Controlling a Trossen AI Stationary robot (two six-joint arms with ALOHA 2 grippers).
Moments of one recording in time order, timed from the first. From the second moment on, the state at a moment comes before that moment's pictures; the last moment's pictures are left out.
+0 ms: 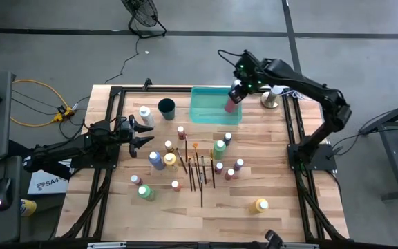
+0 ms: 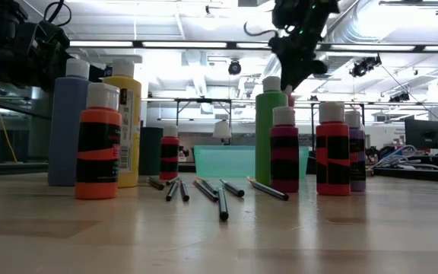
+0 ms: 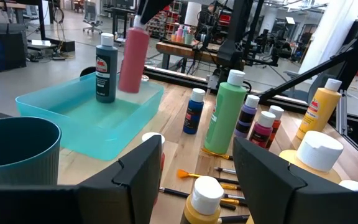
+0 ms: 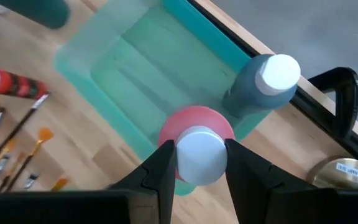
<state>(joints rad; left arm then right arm) 0.27 0.04 0.02 0.00 0.09 -0.16 -0.65 1.61 1.56 -1.03 -0.01 0.23</state>
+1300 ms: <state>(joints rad) 0.27 0.04 0.02 0.00 0.09 -0.16 -0.65 1.72 1.56 -1.02 0.04 -0.17</state>
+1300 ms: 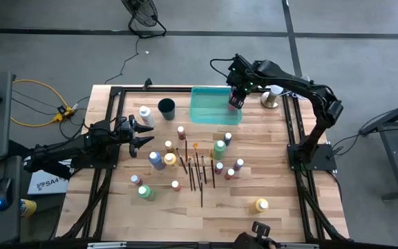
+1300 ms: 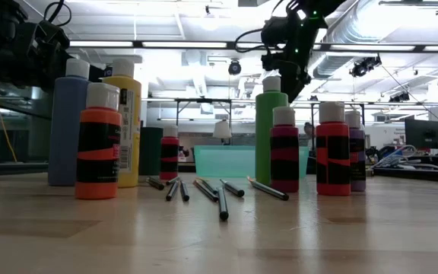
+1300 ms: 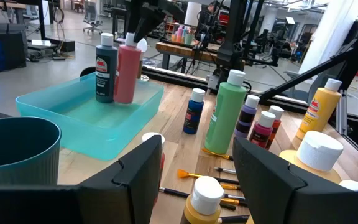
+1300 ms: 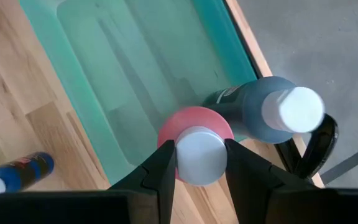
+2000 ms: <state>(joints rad) 0.27 0.04 0.02 0.00 0.09 -0.16 -0.65 1.74 1.56 -1.03 0.05 -0.18</state>
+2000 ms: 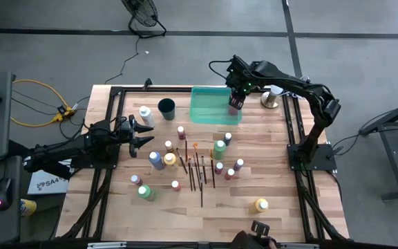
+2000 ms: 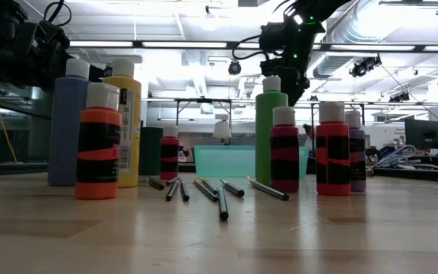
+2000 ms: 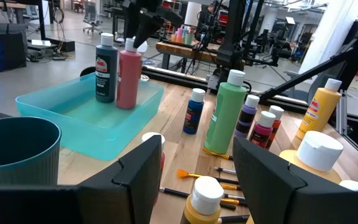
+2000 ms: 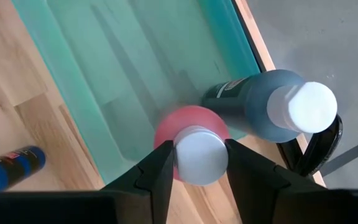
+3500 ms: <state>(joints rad) 0.27 0.04 0.02 0.00 0.09 -0.16 -0.49 1.65 1.71 -1.57 0.03 0.19</state>
